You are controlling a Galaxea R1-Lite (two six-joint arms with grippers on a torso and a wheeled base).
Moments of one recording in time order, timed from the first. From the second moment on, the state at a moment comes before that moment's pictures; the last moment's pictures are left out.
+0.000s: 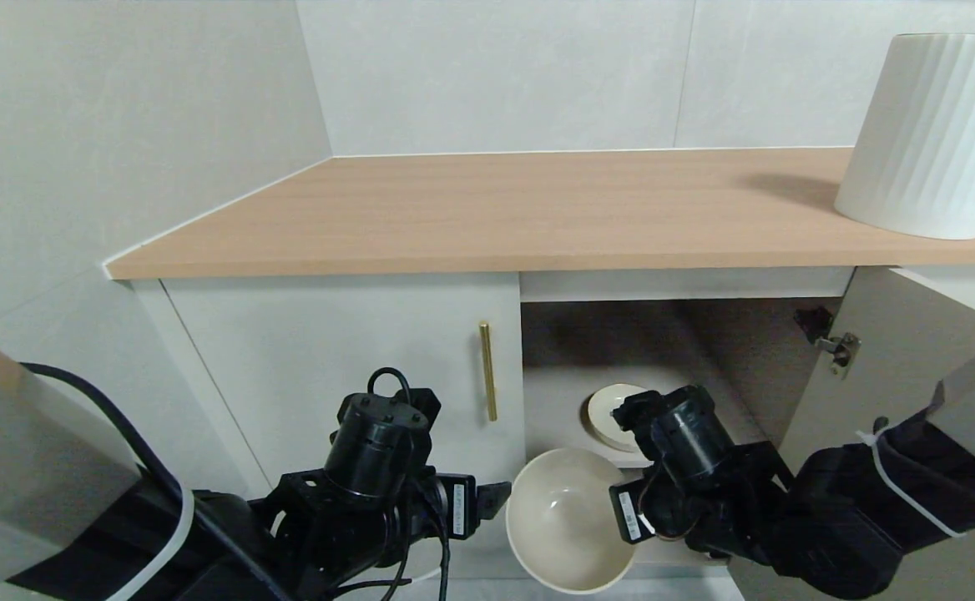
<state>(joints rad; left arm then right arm) -0.65 1.92 -0.59 -0.65 0.11 -0.46 0.71 2.01 -0.81 -0.40 -0.24 0.29</state>
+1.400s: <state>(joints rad) -0.65 1.92 -0.60 -0.65 0.13 -0.46 0.39 2.27 -1.09 -0.56 -0.37 0.65</state>
